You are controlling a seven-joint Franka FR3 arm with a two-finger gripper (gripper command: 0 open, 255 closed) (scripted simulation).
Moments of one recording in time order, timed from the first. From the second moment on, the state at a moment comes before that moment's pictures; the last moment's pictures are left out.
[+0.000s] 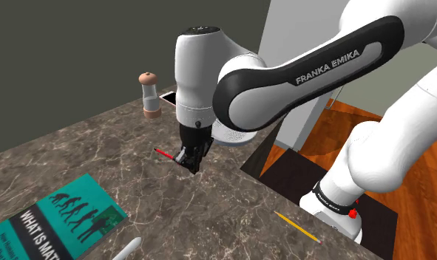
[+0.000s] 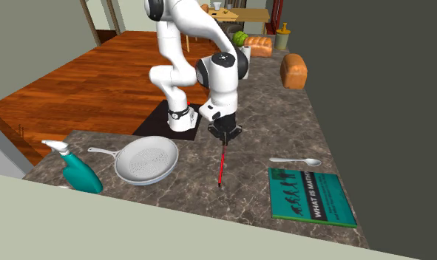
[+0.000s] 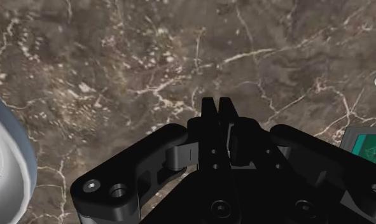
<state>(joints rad) 0.22 -0.15 0.57 -2.27 0.15 2.13 0.57</state>
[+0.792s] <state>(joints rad) 0.21 -0.22 0.55 -2.16 0.18 1.96 0.56</state>
